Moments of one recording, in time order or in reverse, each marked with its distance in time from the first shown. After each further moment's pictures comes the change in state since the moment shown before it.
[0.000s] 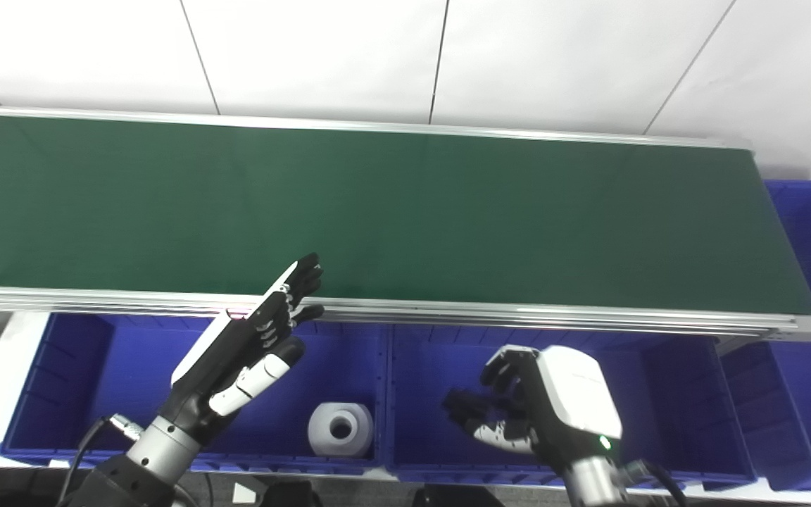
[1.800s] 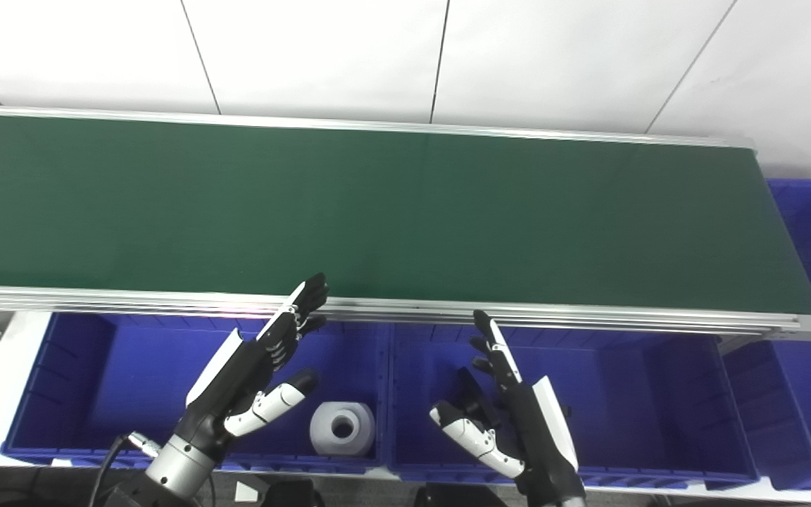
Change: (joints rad) left arm 0.028 -0.024 -0.024 0.169 0.055 -0.232 -0.001; right arm 0.124 0.003 0.043 0.161 0.755 -0.450 -0.347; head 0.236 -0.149
